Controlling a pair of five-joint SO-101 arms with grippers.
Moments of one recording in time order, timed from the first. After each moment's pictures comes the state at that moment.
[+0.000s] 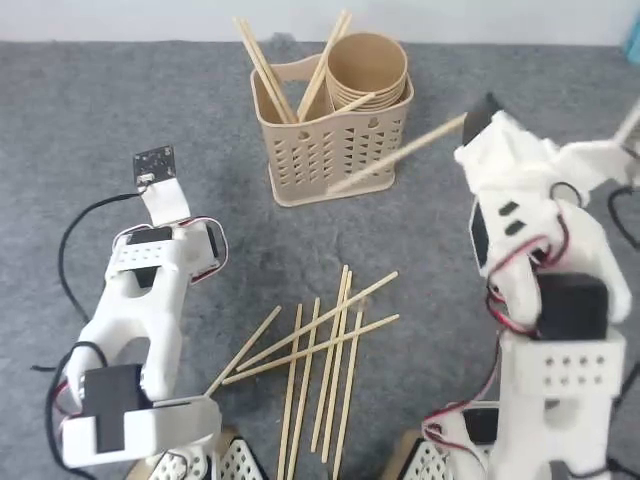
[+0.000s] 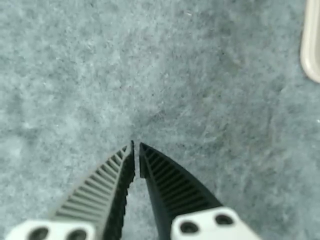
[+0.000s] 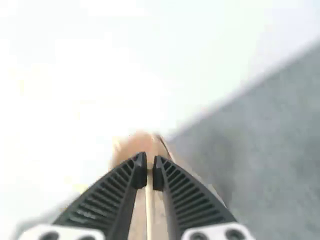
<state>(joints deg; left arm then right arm) -13.8 -6.9 48.1 41.5 13.5 -5.9 -46.0 13.8 52.5 -37.3</state>
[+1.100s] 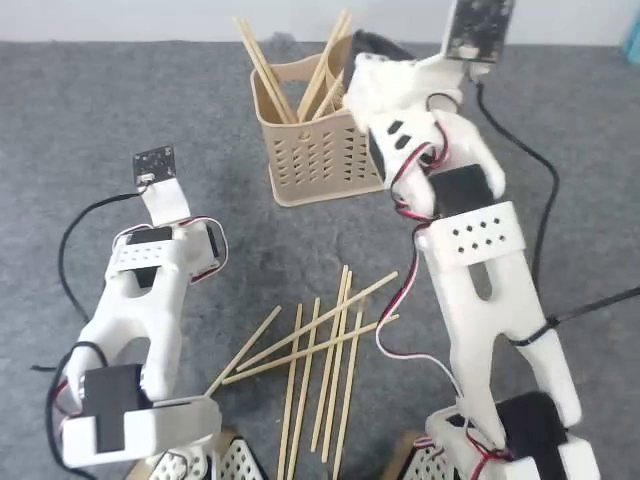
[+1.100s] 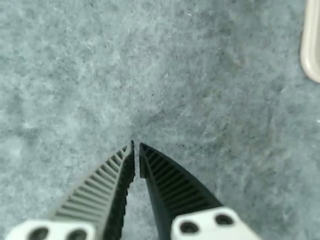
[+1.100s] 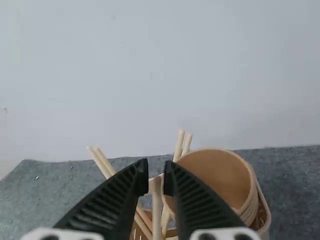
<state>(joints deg) -13.8 -6.9 48.1 41.5 13.5 -22.4 -15.0 4.1 31.6 -21.5</state>
